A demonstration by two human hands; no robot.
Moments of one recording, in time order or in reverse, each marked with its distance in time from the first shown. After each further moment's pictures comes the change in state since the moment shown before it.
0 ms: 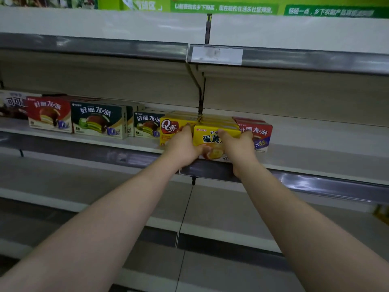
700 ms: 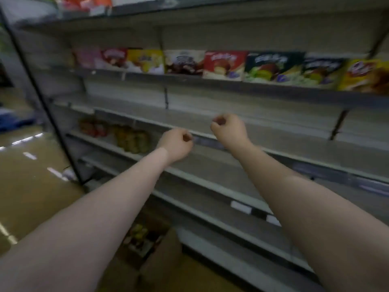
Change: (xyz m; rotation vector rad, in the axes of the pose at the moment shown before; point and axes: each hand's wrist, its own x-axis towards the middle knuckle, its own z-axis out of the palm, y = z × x) left_hand -0.267 -0.339 -0.298 0.173 0.023 -0.344; right_hand -0.332 -0.016 0.357 -0.333 -0.519 -0.275
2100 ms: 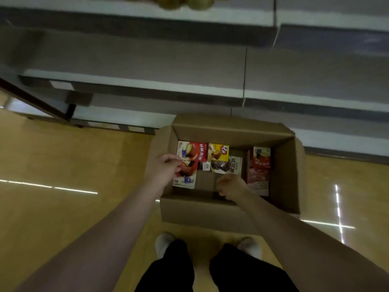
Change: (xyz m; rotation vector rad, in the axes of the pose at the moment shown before) left_hand 0.167 -0.836 0.090 -0.407 -0.622 -0.828; right_hand -0.035 0.152 0.854 0.188 -0.407 1.338
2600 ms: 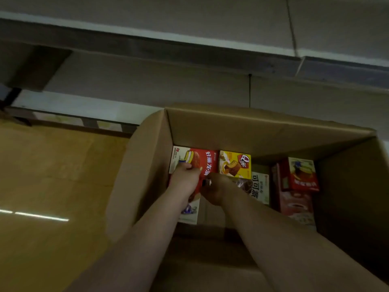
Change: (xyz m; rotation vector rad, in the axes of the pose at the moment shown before) left_hand 0.233 -0.126 0.108 -0.080 -0.073 -0.102; right_hand 0.279 0.014 0.123 0.969 -0.069 0.178
